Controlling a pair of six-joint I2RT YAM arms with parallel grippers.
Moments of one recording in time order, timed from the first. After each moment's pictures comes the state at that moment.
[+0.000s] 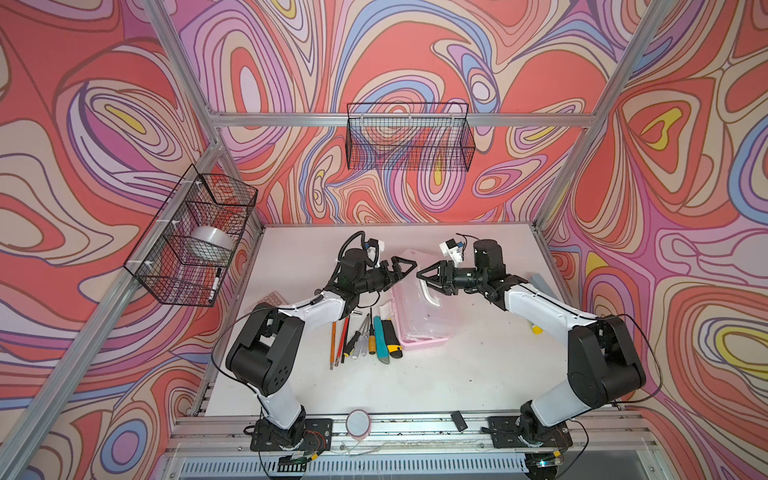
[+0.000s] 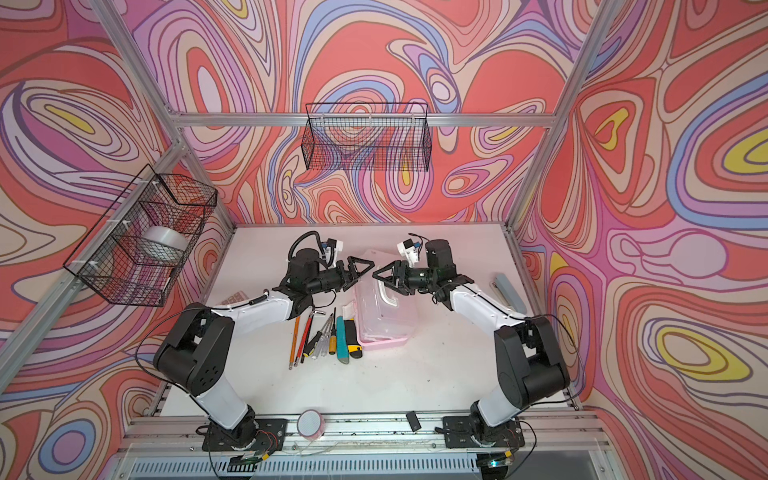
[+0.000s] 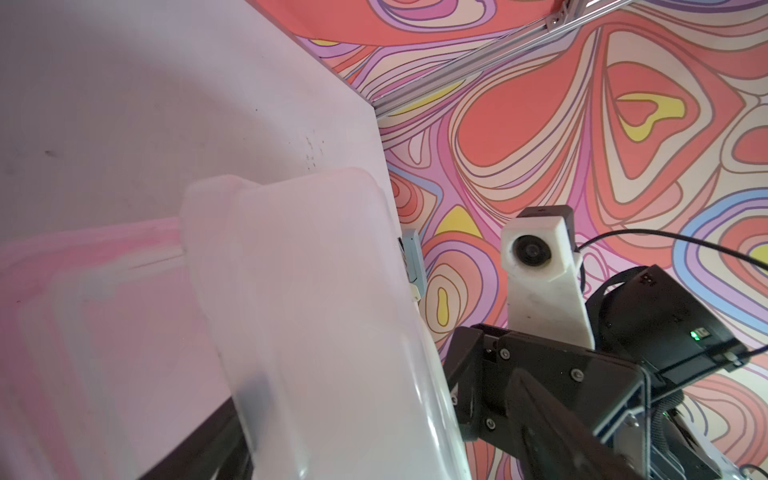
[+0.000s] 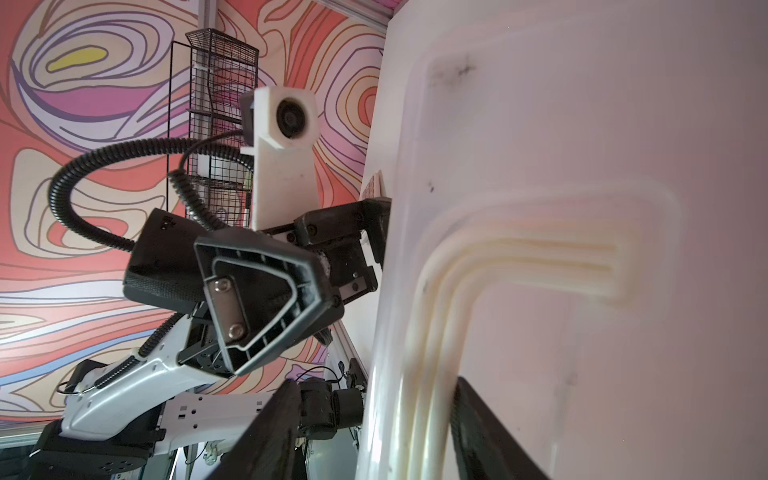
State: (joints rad) left arm -0.47 1.71 0.98 0.47 0.60 -1.02; right arm 0.31 1.56 1.02 0.01 -0.90 0.81
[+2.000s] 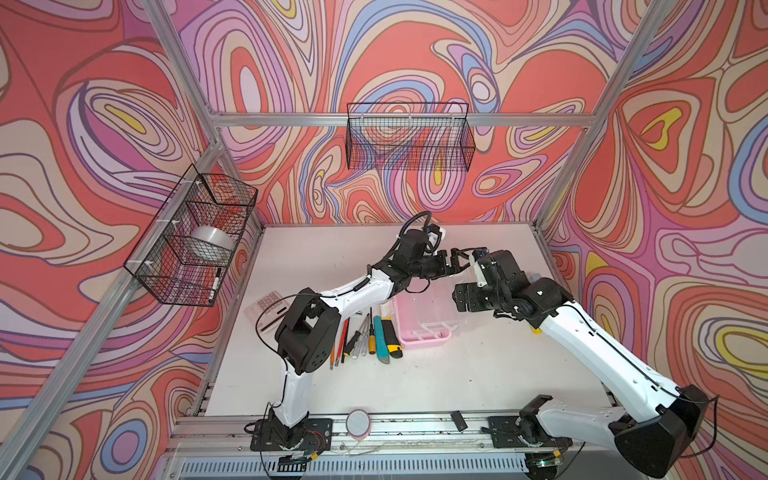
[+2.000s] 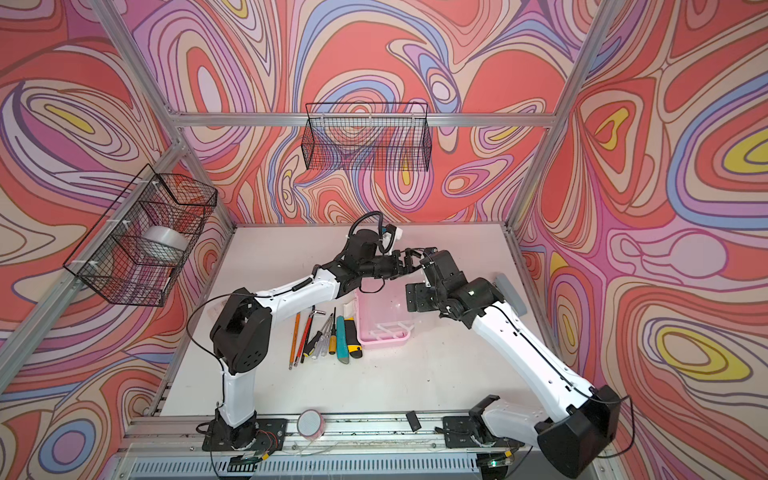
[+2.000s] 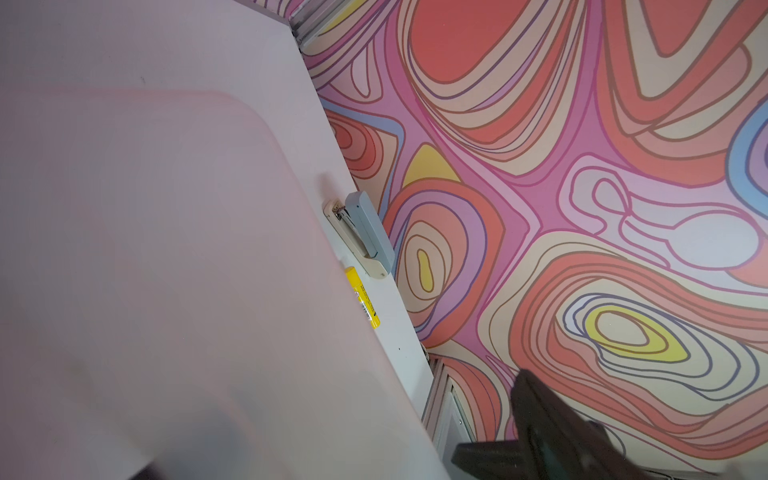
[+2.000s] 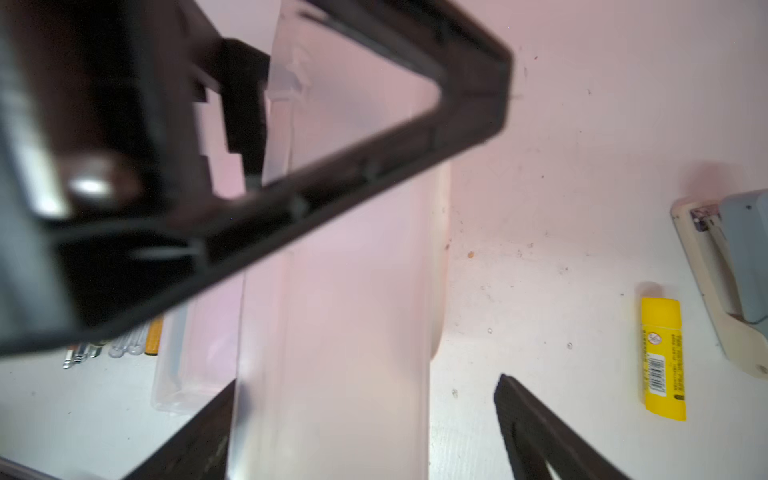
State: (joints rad) left arm -0.72 1.96 1.54 0.11 0.53 -0.89; right arm 0.52 1.21 1.20 -0.91 0.14 0.35
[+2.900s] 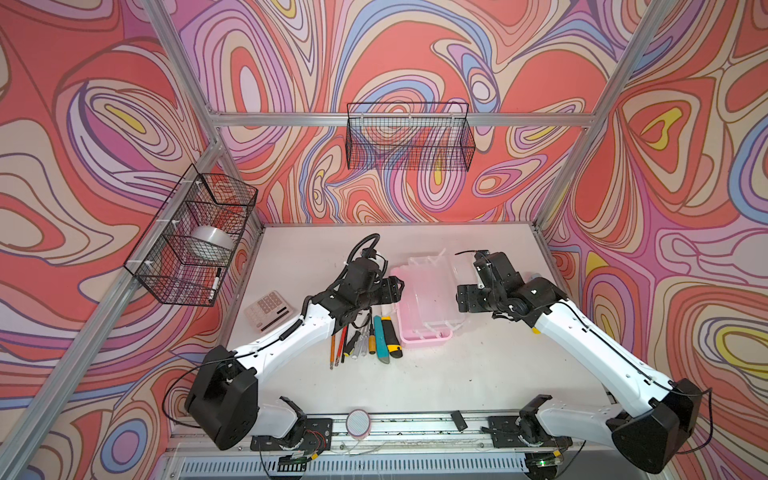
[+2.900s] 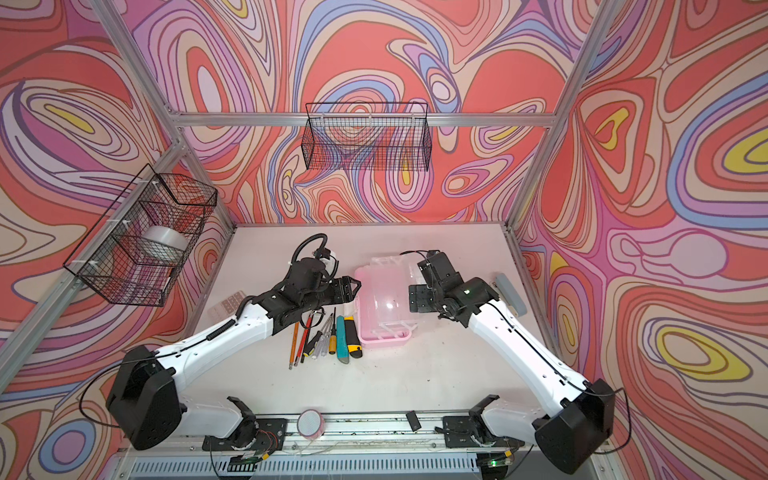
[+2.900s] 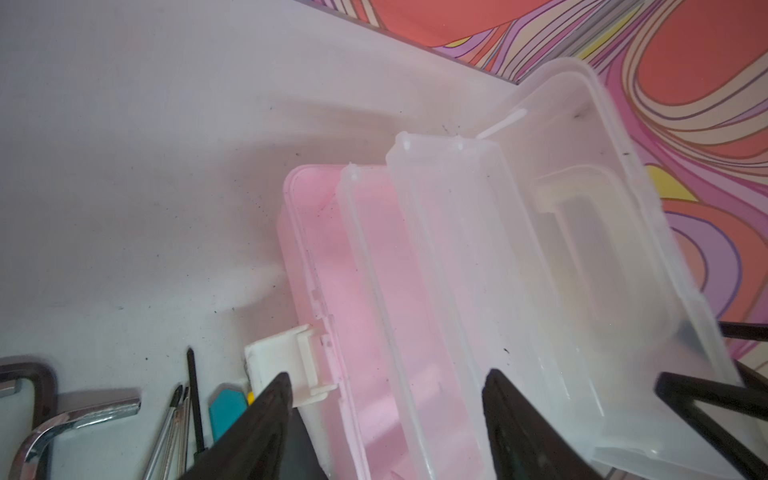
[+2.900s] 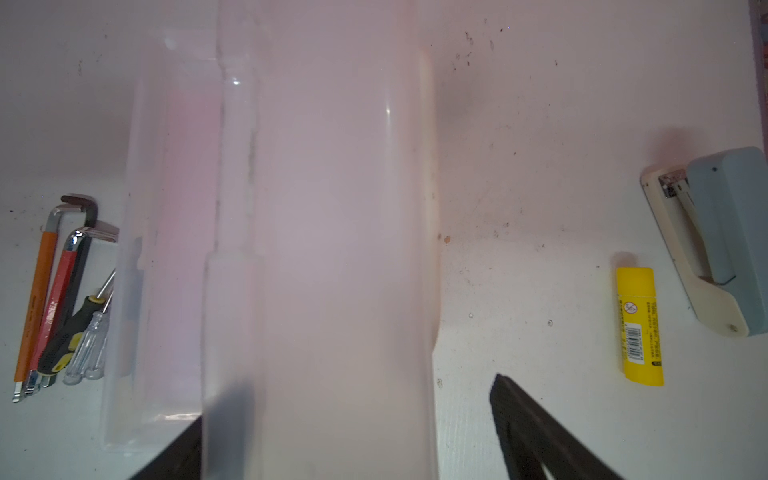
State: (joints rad) left arm -0.63 1.43 0.99 -0.21 0.04 -0.65; right arm 0.52 1.23 1.18 -0.91 0.18 0.40
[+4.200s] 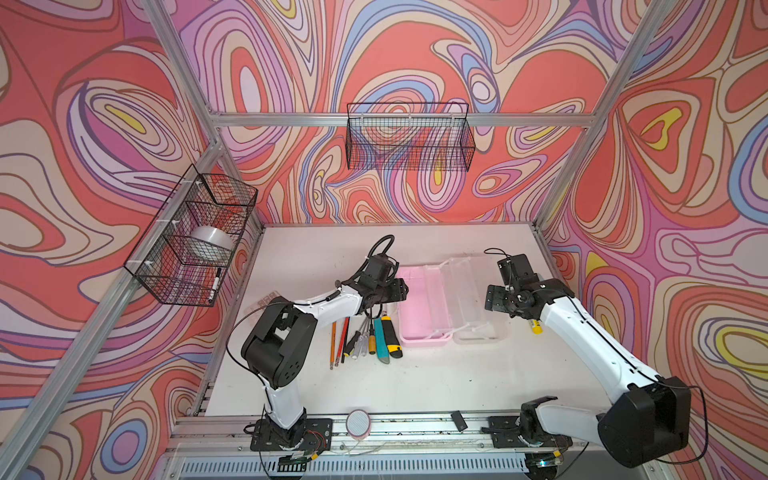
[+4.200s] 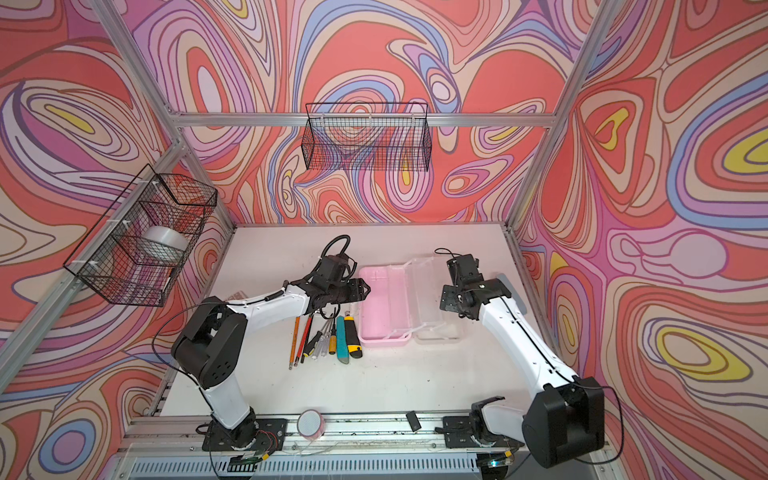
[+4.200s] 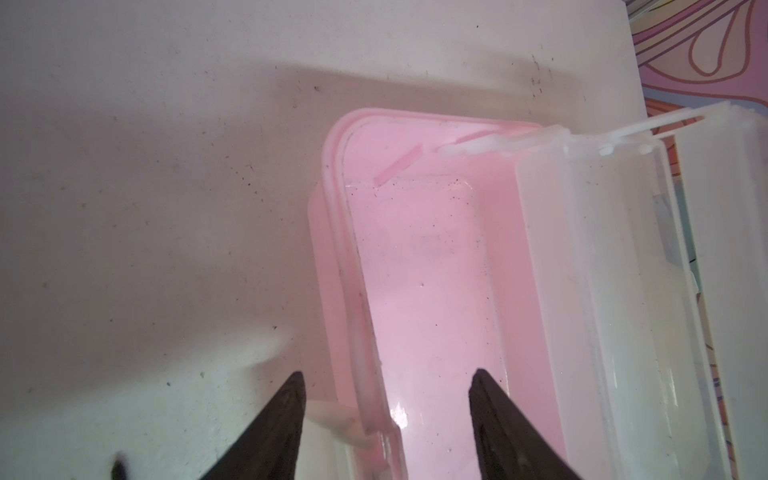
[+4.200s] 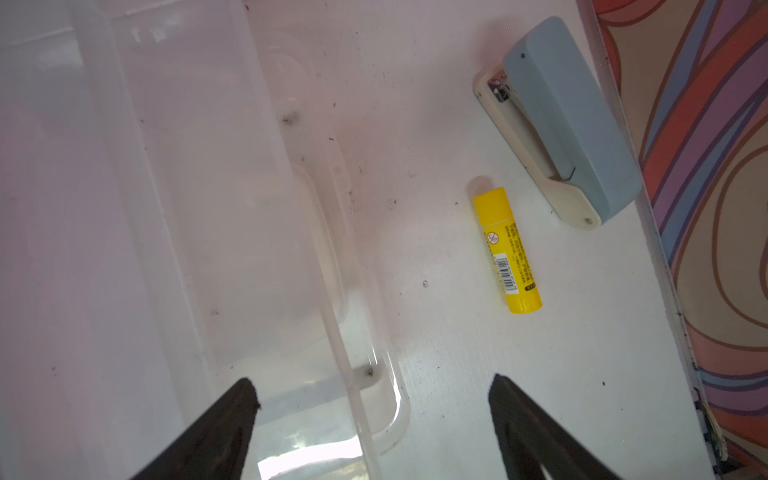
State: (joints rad) left arm -0.58 1.79 1.12 -0.12 0.14 -0.65; right arm 0.23 1.26 1.06 -0.90 0.28 0.43
